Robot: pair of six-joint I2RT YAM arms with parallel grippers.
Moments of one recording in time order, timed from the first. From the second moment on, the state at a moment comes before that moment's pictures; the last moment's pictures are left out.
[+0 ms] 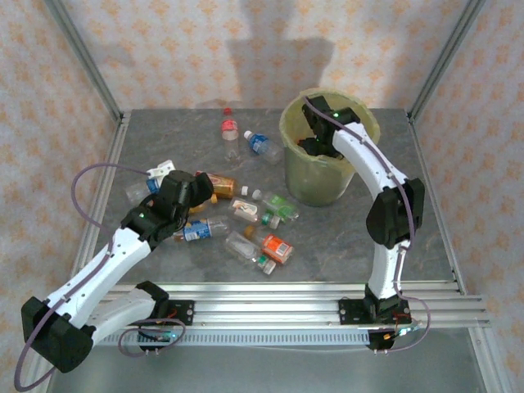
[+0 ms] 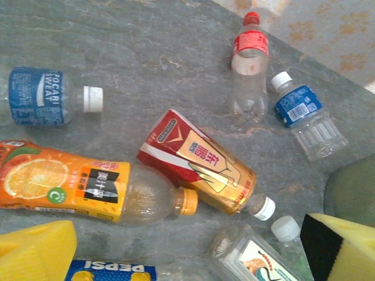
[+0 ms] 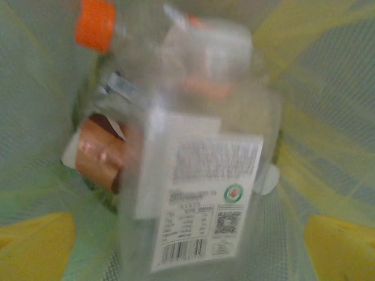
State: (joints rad) left arm -0.45 0.98 0.85 -0.59 -0.44 -0.80; right arm 0.39 1.93 1.92 -1.23 0.22 0.36
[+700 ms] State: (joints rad) left arm -0.36 0.87 0.71 -0.85 -0.38 -1.08; right arm 0.42 1.54 1.84 -1.13 0.31 0.37
